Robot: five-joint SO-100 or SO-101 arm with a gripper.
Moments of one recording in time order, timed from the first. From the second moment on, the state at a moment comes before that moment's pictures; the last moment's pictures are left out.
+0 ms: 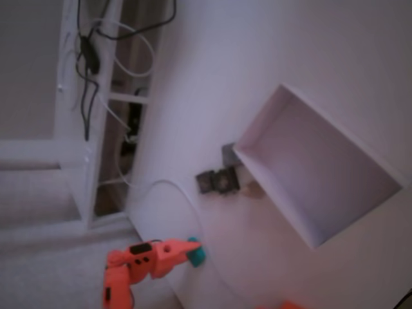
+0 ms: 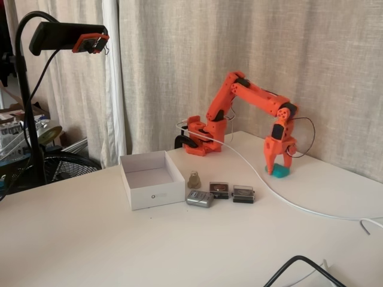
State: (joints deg) arm -15.7 63.0 81.1 85.0 -63.5
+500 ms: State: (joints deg) arm -15.6 63.2 81.3 84.8 -63.5
